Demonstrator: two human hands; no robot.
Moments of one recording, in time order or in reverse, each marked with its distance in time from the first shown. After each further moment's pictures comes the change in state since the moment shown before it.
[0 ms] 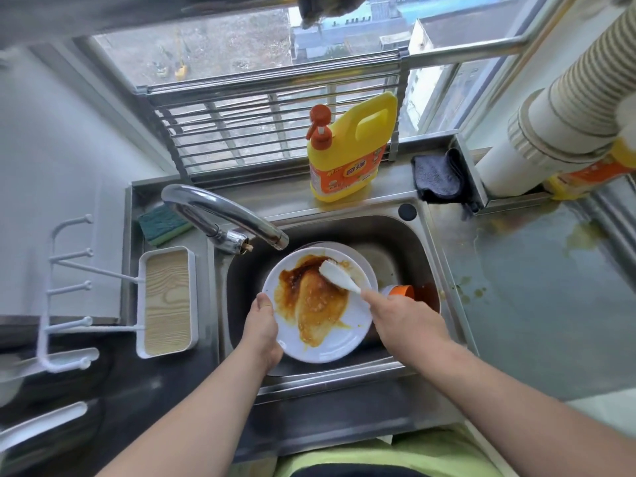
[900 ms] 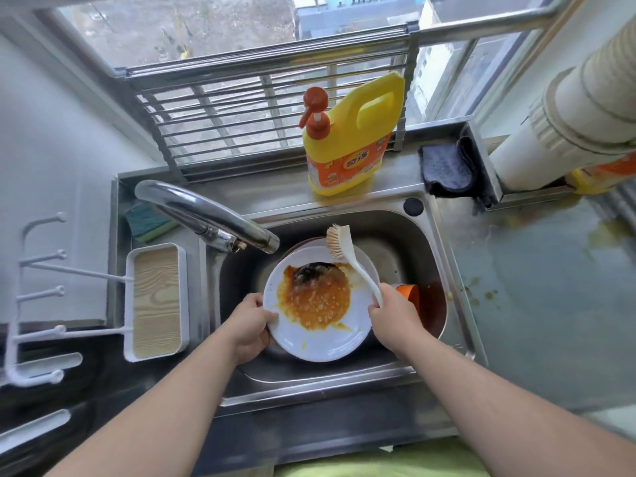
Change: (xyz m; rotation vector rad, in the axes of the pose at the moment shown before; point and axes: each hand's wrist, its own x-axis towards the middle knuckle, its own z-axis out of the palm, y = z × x) left_hand 0.033 0.017 -0.024 0.402 -0.127 -0.078; right_hand 0.053 0.006 0.042 0.844 0.025 0.328
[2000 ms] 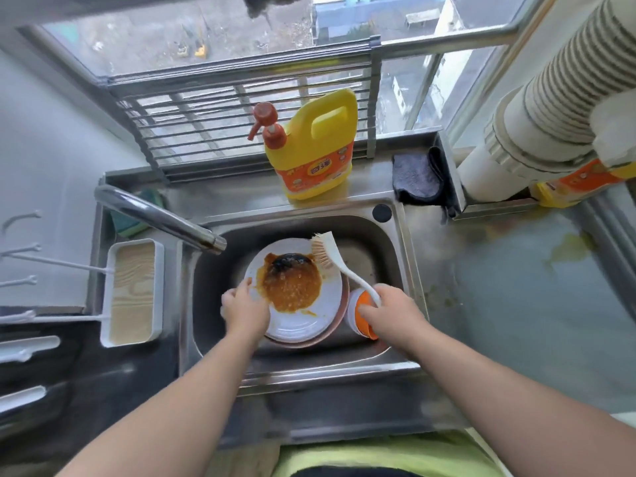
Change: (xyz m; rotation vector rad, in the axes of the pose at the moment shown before) left_hand -0.020 0.004 0.079 0.490 0.554 0.190; right_hand -0.007 0.015 -0.082 -0.110 -0.087 -0.033
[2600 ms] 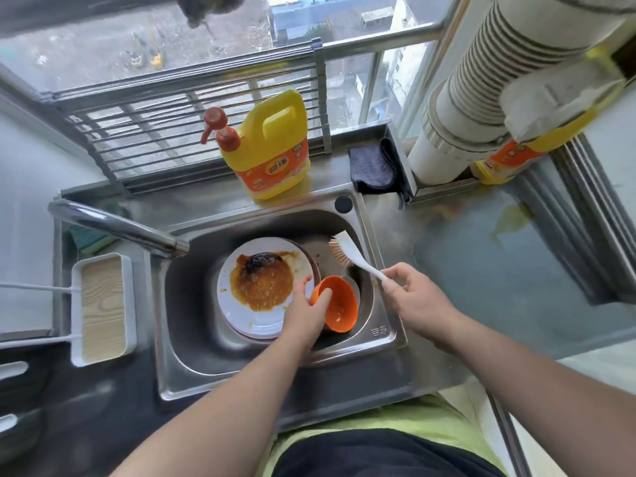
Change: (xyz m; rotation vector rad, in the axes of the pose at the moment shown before) left_hand -0.087 0.041 0.090 -0.223 -0.417 0.164; right_hand -0.036 0.059 -0.057 0.260 0.109 -0.062
